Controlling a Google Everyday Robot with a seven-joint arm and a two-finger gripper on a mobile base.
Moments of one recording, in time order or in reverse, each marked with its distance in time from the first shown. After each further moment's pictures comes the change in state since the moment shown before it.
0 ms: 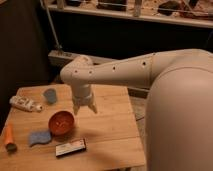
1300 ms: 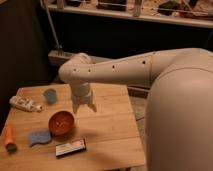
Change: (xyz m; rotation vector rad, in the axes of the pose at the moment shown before) arm 0.001 0.005 -0.017 0.013 -0.007 -0.025
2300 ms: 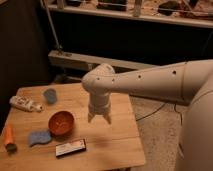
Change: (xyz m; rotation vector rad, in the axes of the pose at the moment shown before) arm 0.039 -0.094 0.035 -0.057 0.052 0.229
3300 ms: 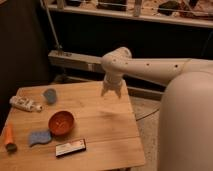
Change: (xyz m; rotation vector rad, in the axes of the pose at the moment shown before) arm -0.155 0.019 -0.025 -0.032 -0.188 -0.100
